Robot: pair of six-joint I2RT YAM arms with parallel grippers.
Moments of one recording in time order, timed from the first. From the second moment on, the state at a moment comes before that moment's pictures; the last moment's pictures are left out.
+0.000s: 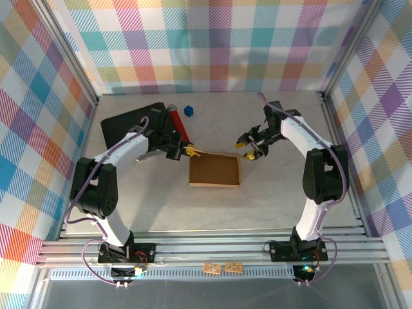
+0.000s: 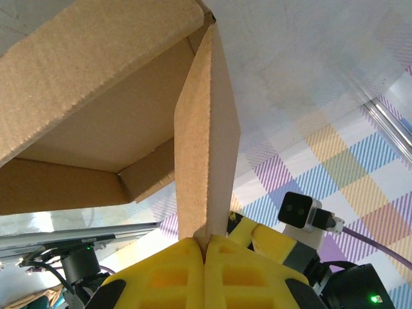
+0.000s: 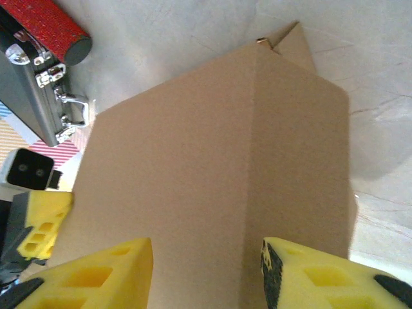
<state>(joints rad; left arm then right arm) -0.30 1.72 1.24 -0.53 0.75 -1.62 0.22 1.85 1.47 -1.01 -0.73 0.74</state>
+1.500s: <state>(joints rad) -0.33 1.71 1.30 -0.54 0.72 -1.66 0.20 1.81 1.40 -0.89 -0.85 0.91</state>
